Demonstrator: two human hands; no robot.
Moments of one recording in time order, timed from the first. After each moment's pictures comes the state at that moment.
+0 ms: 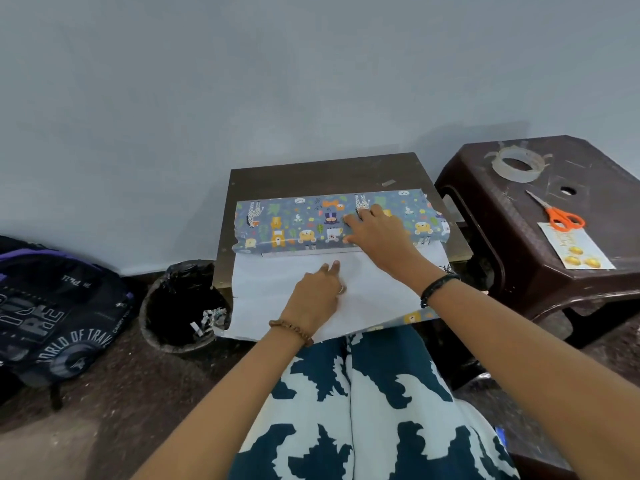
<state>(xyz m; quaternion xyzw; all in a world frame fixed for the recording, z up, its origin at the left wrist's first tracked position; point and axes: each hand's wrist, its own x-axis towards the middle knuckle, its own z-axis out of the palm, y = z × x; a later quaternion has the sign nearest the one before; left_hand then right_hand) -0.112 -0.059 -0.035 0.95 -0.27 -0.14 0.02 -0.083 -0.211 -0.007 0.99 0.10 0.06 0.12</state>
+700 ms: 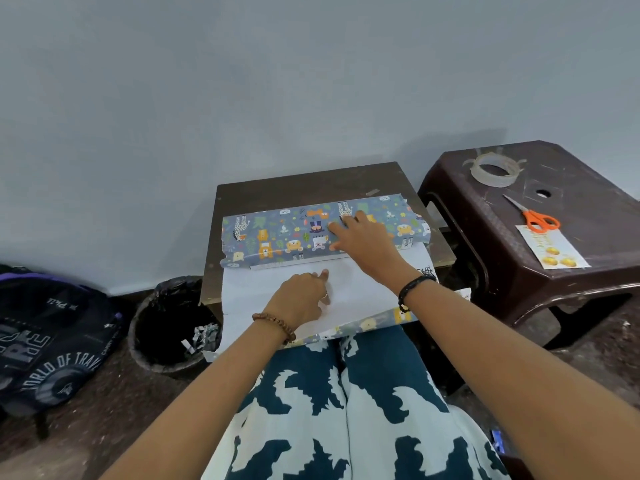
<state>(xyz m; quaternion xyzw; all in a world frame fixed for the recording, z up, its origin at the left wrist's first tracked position) -0.087 -0.057 -0.025 0.93 -0.33 -0.18 -0.04 -0.079 -0.212 0.000 0.99 0.09 0.05 0.11</state>
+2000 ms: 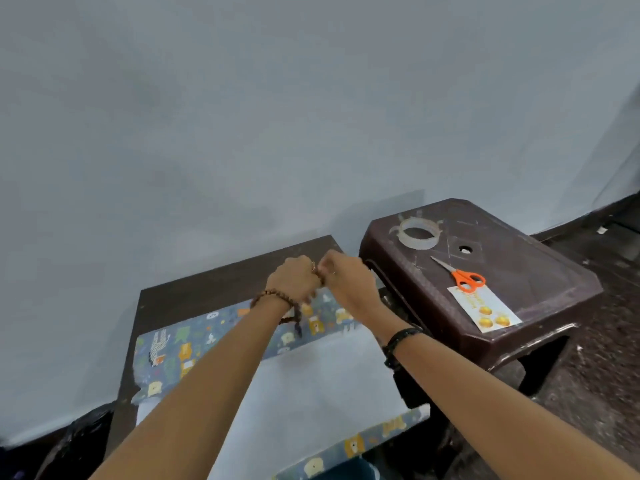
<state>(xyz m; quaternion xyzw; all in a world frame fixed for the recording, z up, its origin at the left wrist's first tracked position) 0.002 -0.196 0.062 0.93 -0.24 -0.16 0.23 -0.061 -0.292 0.037 0.93 -0.14 0.16 -0.30</state>
